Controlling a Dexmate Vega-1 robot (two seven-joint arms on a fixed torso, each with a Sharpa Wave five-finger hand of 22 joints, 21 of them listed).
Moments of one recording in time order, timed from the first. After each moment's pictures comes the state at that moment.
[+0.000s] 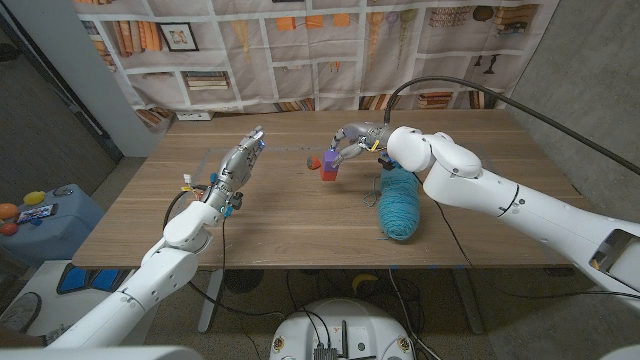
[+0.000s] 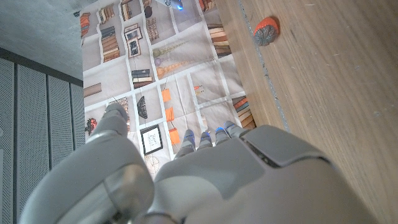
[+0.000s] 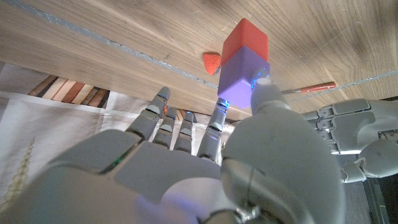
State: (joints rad) left arm 1.15 0.67 0.26 -1.65 -0.67 -0.41 -0.05; left_hand 0.44 0.05 0.32 -0.10 0.17 -0.06 0.03 0.17 0.17 -0.17 0.01 0.19 0.17 -0.17 0.05 0.18 0.17 -0.17 -0.03 0.19 0.17; right arm -0.46 -0.76 -0.94 -2.11 -0.49 -0.61 0.41; right_hand 0.94 0.03 0.34 -0.16 0.18 0.66 -0.16 0.60 0.22 0.17 -0.01 0.21 0.22 0.06 0.05 0.29 0.30 0.35 0.03 0.19 0.16
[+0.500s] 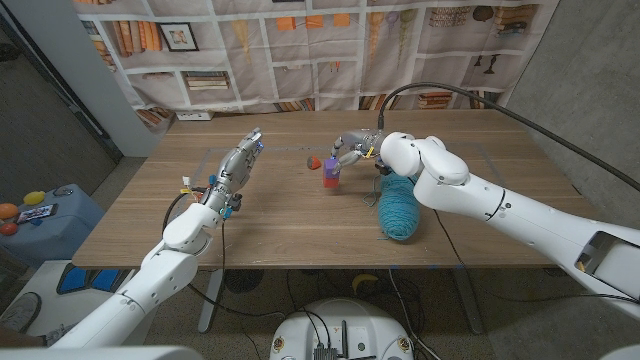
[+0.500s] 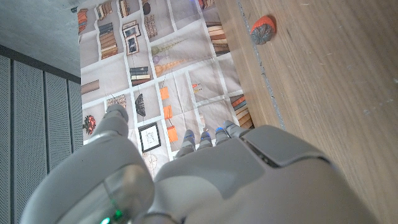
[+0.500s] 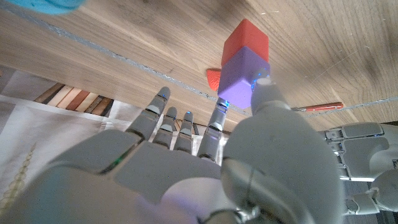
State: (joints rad) left arm 1.15 0.66 0.26 -1.64 -0.67 -0.42 -0.04; left_hand 0.43 0.07 0.32 -0.10 0.17 -0.04 0.03 0.18 0.17 -0.17 0.01 0.19 0.17 -0.17 0.05 0.18 0.17 -0.16 -0.03 0.19 0.17; right arm -0.46 -0.71 -0.96 -2.07 -0.59 -0.64 0.48; right_hand 0.94 0.02 0.33 -0.16 0.18 0.66 -0.16 0.60 0.22 0.18 -0.02 0.21 0.22 0.07 0.04 0.29 0.30 0.35 0.03 0.19 0.16
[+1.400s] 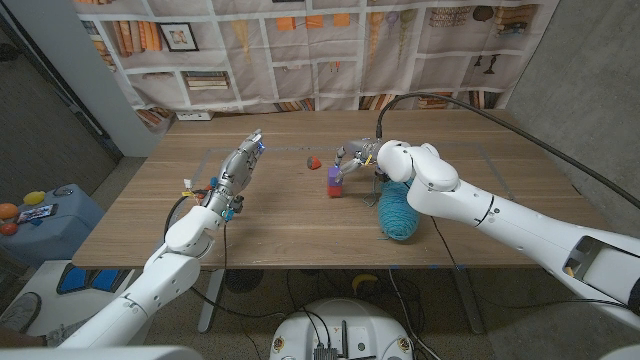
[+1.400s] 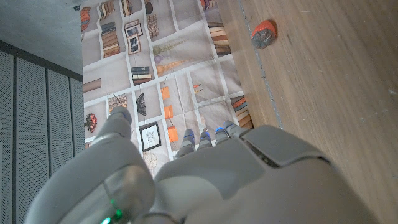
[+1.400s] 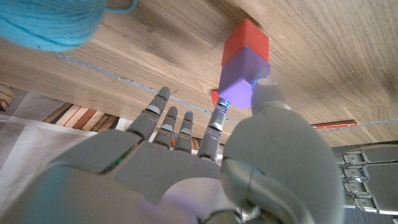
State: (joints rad) left arm 1.17 0.65 0.26 -1.64 -0.67 -0.43 -0.04; left_hand 0.42 0.08 0.32 -0.11 0.17 -0.03 0.02 0.18 0.17 -0.16 0.01 0.19 0.17 -0.17 0.05 0.18 0.17 -0.16 -0.03 0.19 0.17; right arm -0.48 -0.67 -0.98 -2.00 -0.65 -0.67 0.51; right_hand 0.94 0.02 0.33 -0.16 0.18 0.66 -0.16 0.60 0.22 0.18 -0.01 0.22 0.22 0.07 0.04 0.29 0.30 0.35 0.02 0.19 0.16
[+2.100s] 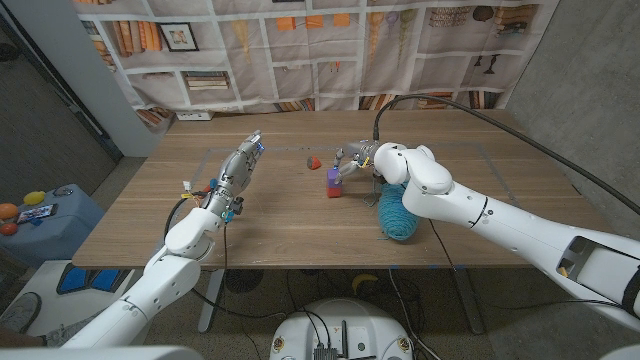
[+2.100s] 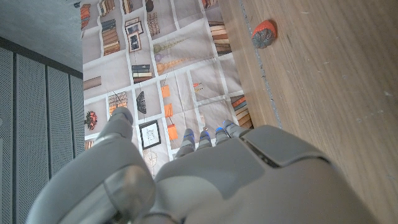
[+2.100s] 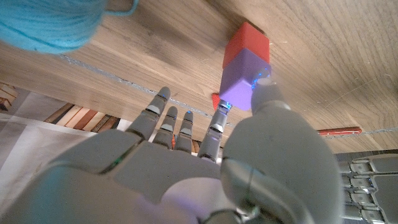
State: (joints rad) left arm 1.17 0.65 0.26 -1.64 -0.67 -0.44 -0.04; left_hand 0.41 0.08 0.33 -0.11 0.17 -0.02 0.03 0.18 0.17 -0.16 0.01 0.19 0.17 -0.17 0.05 0.18 0.17 -0.15 -0.04 0.19 0.17; right arm -0.47 -0.65 -1.00 -1.99 -0.69 -0.68 0.53; right_hand 0.95 0.02 0.32 -0.16 0.18 0.62 -0.20 0.63 0.23 0.17 0.00 0.22 0.22 0.08 0.04 0.29 0.30 0.36 0.03 0.19 0.16
